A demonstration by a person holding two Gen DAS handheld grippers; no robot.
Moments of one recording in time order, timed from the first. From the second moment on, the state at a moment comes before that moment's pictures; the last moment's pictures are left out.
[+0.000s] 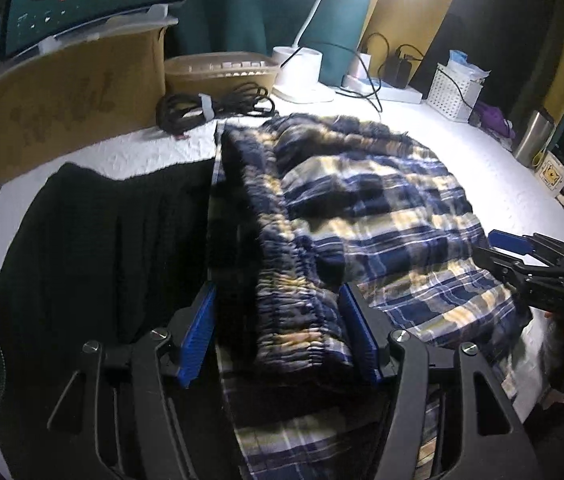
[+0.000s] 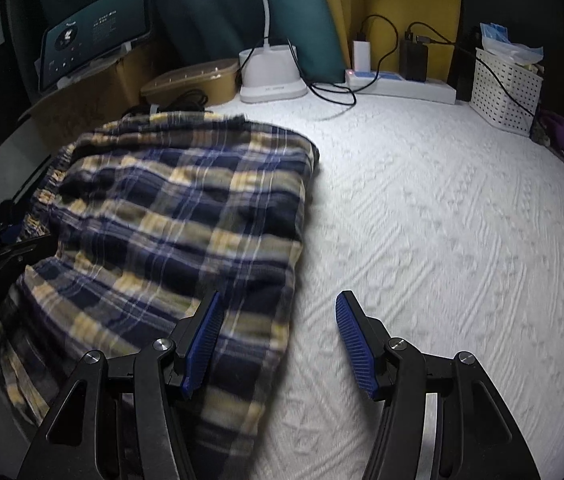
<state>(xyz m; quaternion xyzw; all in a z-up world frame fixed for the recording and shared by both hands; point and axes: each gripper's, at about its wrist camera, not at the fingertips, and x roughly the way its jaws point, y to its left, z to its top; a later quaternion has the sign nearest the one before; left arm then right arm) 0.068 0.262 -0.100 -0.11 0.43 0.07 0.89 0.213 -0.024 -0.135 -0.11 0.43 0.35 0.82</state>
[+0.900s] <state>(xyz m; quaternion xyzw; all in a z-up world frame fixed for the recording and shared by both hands) 0.017 0.220 -0.067 -0.09 0.36 0.09 0.92 0.167 -0.089 -0.115 -0.11 0.41 0.31 0.85</state>
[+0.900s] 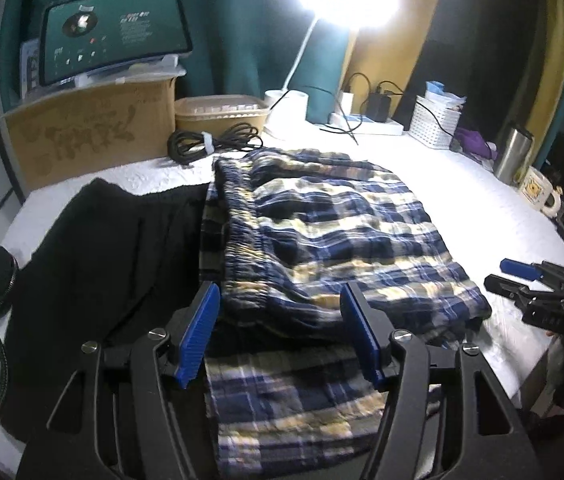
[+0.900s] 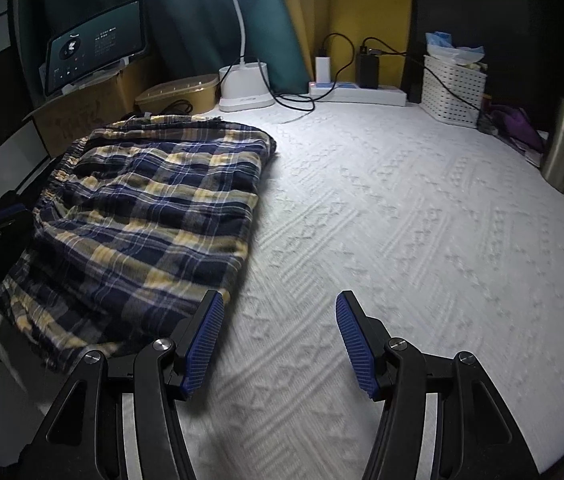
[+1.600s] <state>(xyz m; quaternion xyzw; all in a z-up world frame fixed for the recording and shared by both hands) 0.001 0.126 -0.035 0.01 0.31 0.03 0.95 0.120 -0.166 -0.089 -0.08 0.38 0.26 0.89</state>
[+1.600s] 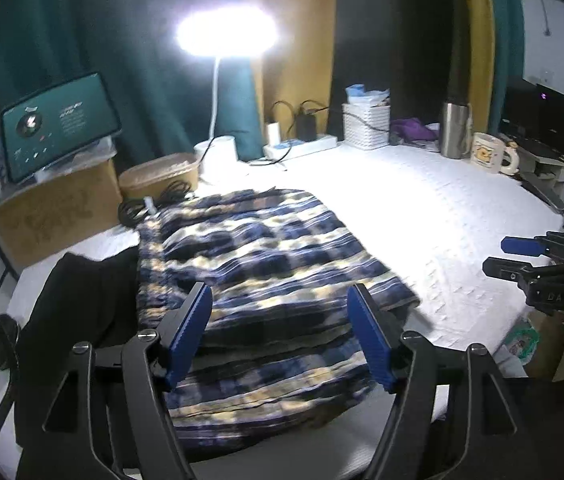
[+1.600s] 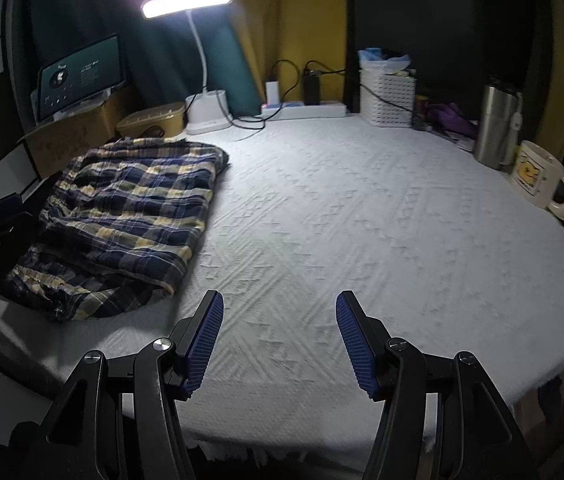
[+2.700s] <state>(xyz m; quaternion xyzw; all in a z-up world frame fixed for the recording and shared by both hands) -0.026 0.076 0.040 -0.02 0.17 0.00 0.99 0.078 -0.231 0.012 -0.07 0.24 0.22 0.94</state>
